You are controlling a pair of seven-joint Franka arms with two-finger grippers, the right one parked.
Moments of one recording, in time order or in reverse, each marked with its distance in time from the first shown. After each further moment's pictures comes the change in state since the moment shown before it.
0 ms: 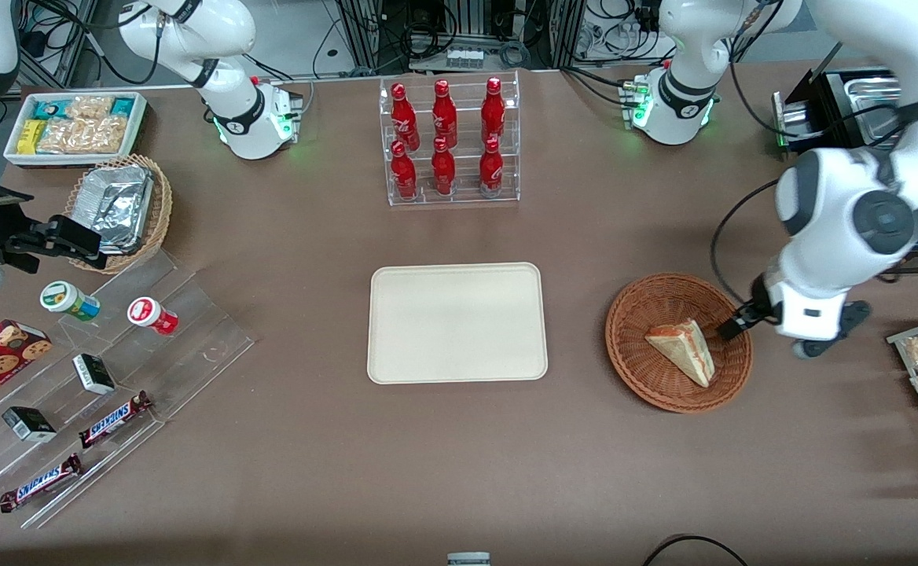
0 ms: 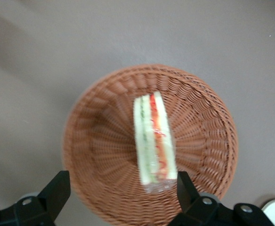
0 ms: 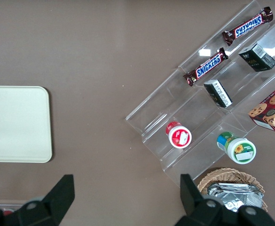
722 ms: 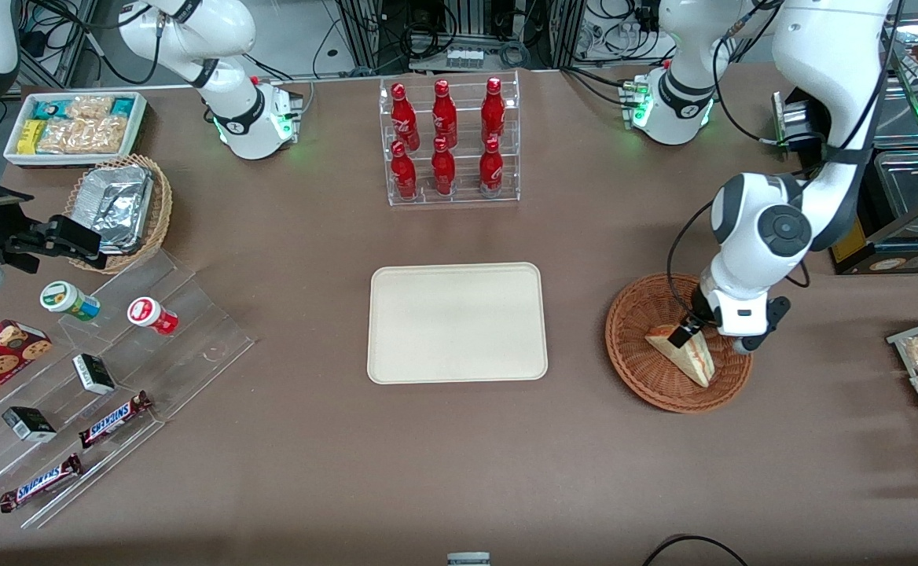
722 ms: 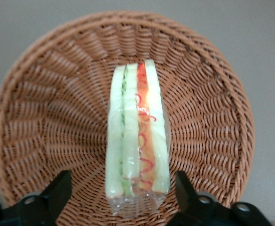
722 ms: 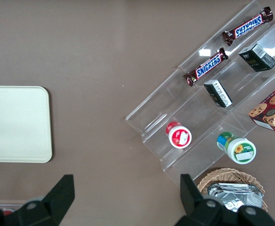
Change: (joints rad) arm -0.051 0.076 0.001 -0.186 0.000 0.328 -0.162
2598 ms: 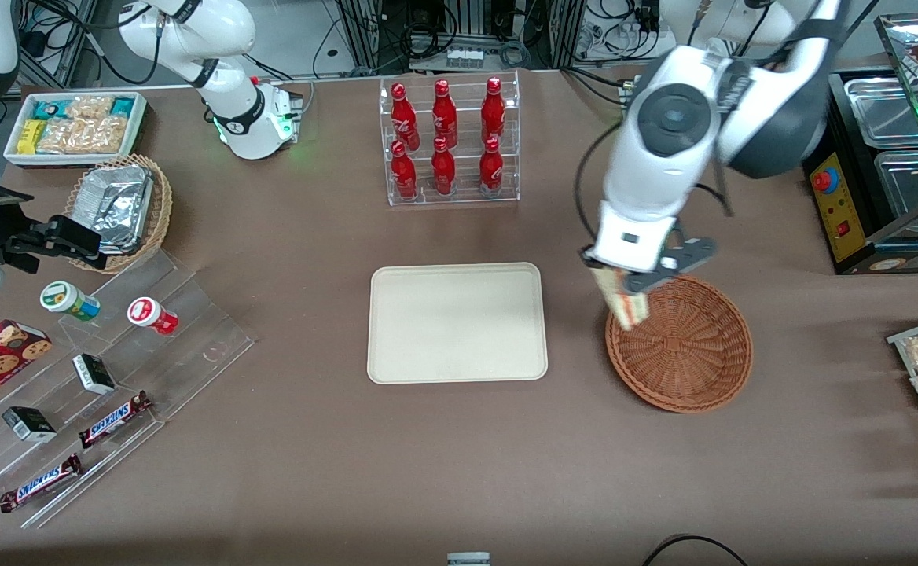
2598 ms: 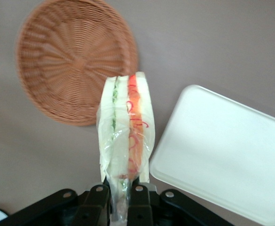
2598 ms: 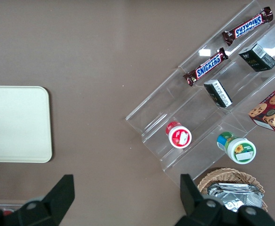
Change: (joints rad) arm -0.388 -0.066 -0.021 0.577 0.007 -0.793 0.003
